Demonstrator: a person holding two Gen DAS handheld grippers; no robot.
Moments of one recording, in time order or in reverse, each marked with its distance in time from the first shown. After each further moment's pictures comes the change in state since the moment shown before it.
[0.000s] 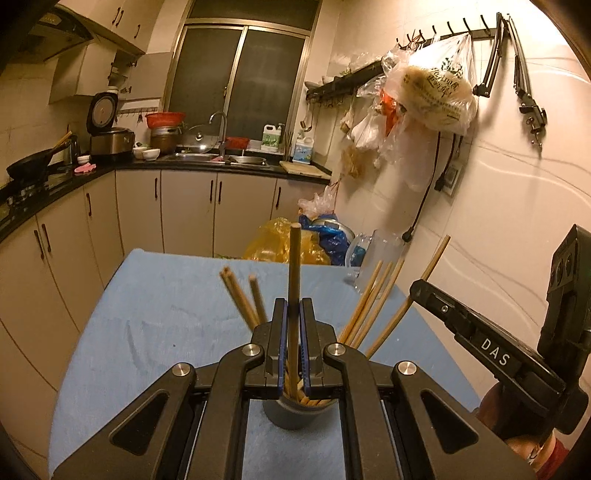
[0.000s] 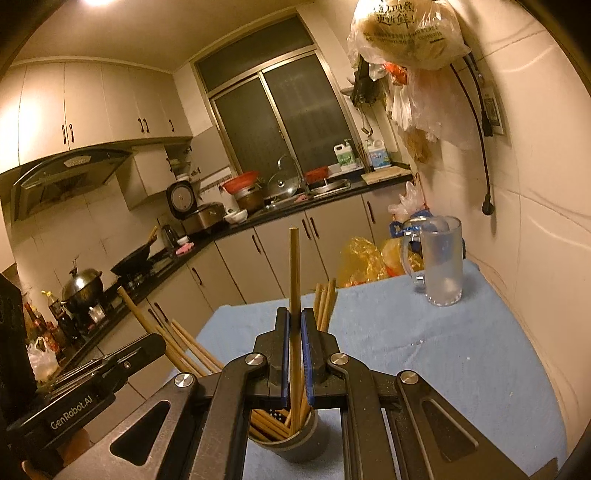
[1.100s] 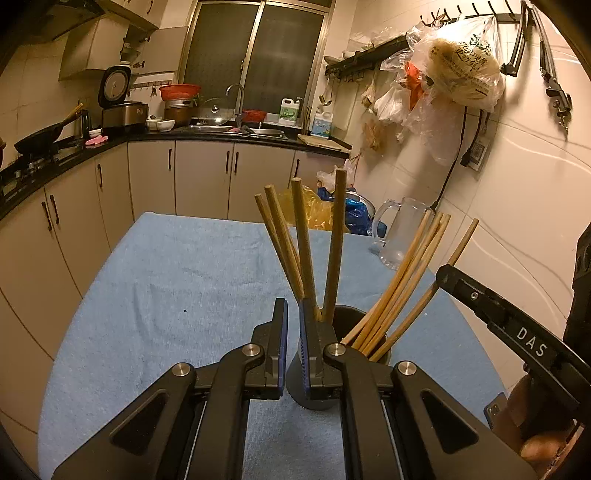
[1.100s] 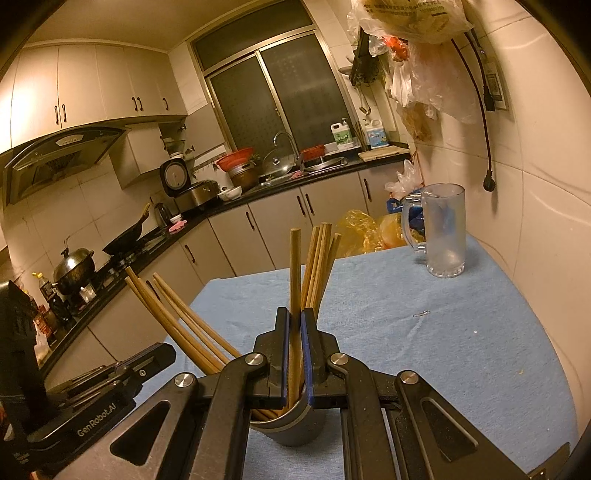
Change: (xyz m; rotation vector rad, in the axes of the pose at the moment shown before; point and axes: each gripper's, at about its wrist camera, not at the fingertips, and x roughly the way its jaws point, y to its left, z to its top) left arm 0.030 0.030 -0.032 -0.035 0.092 0.050; right arm 0.024 0.004 -0.023 -0.017 0.070 -0.024
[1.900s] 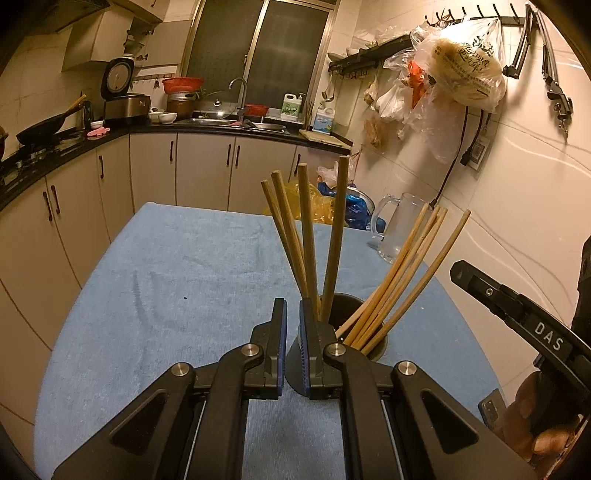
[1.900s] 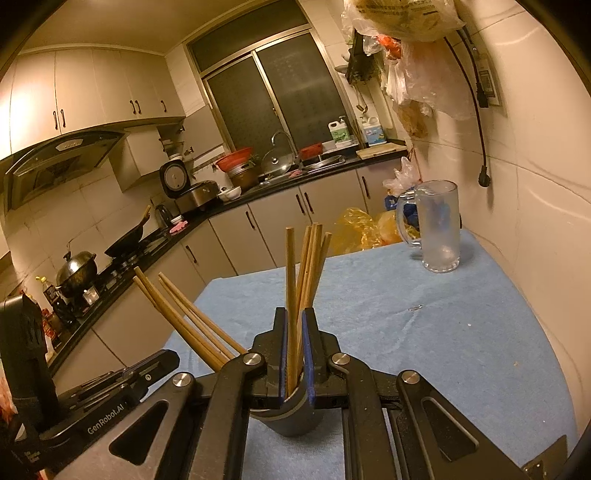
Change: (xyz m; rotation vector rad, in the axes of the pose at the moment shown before) left arm -0.009 0.001 -0.009 -0.022 0.017 -0.005; right arm -0.018 0.001 -0.009 0.022 -0.004 -0.003
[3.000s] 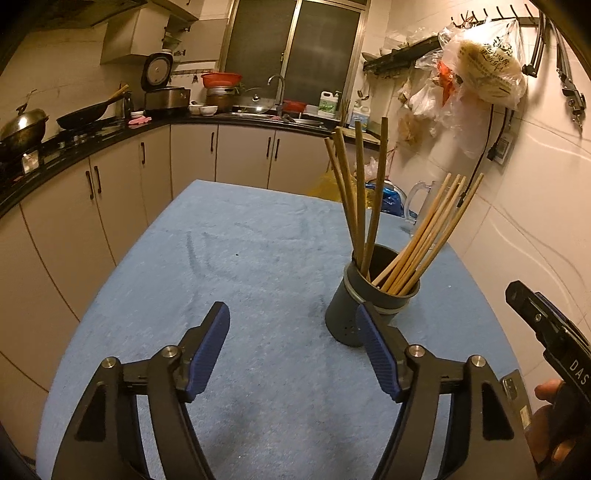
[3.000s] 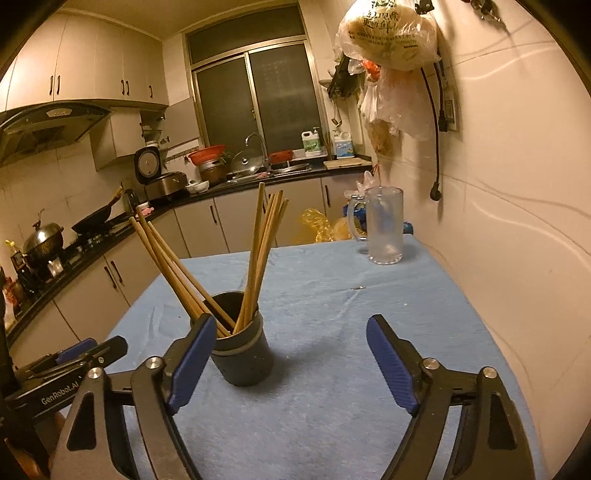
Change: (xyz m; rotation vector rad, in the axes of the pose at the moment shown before) left arm -0.041 0.015 -0.053 -0.054 0.003 0.153; right arm -0.064 0.011 -0.047 -0.109 -0.018 -0.206
